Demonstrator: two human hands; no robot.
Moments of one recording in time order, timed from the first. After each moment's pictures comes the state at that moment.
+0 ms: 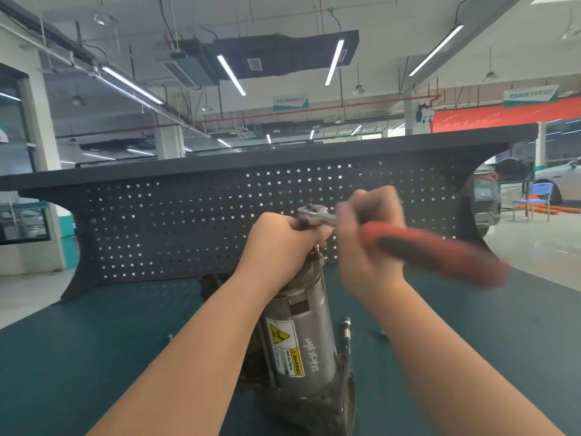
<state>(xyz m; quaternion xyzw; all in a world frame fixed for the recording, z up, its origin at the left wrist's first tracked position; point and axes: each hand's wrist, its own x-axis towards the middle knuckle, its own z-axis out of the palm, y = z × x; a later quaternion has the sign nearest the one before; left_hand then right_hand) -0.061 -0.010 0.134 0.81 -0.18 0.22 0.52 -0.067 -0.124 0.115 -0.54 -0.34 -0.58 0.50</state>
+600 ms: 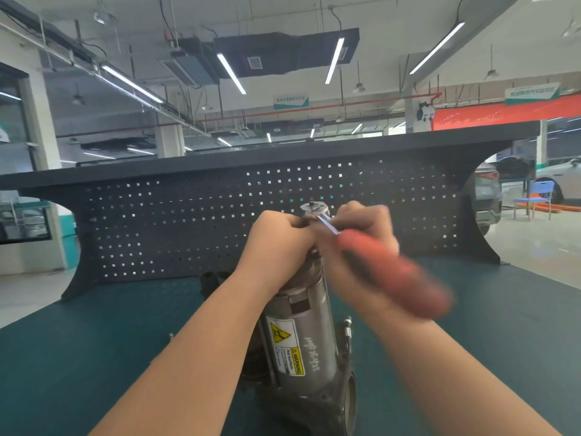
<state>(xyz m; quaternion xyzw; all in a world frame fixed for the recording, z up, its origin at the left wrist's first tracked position) -0.059 -0.011 0.137 0.82 -0.20 0.21 0.49 -0.057 -0.117 0.108 -0.57 -0.33 -0.58 0.48</state>
